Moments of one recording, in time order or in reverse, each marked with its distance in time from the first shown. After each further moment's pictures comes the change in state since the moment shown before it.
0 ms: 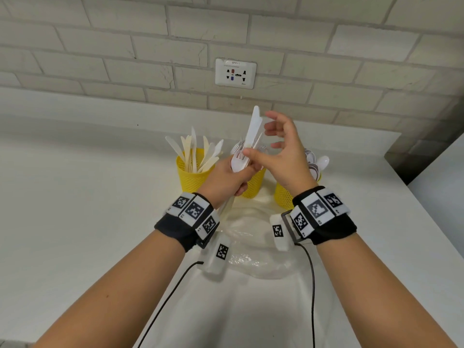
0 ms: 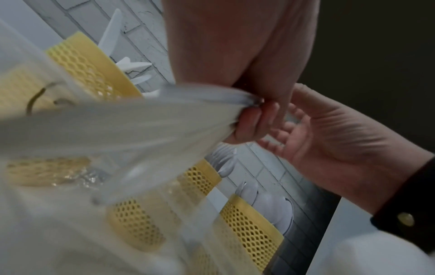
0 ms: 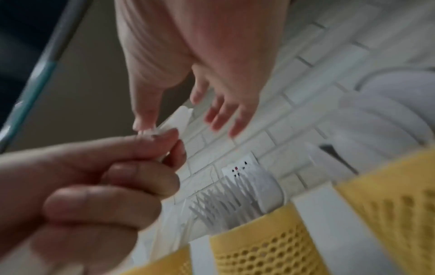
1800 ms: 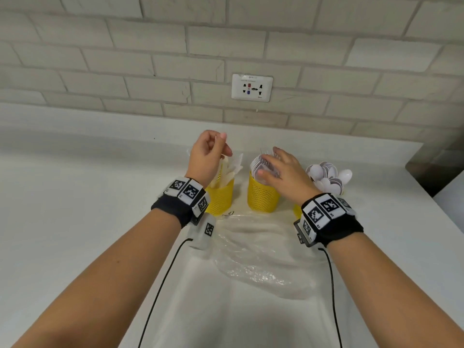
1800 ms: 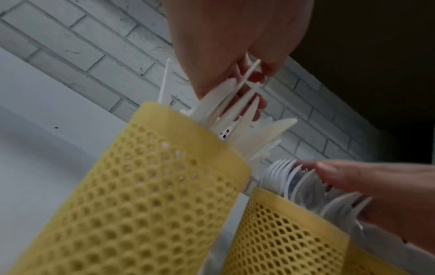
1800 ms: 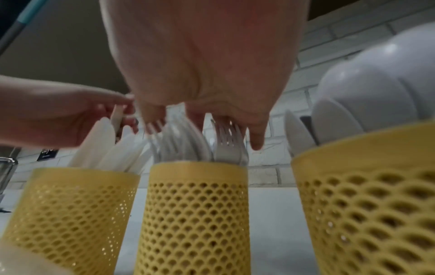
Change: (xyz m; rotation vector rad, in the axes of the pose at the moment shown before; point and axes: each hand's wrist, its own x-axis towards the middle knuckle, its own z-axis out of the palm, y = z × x) left_hand 0.049 0.008 -0.083 0.120 0.411 0.300; right_hand 0.027 0.045 0.021 -0.643 -0.405 0.113
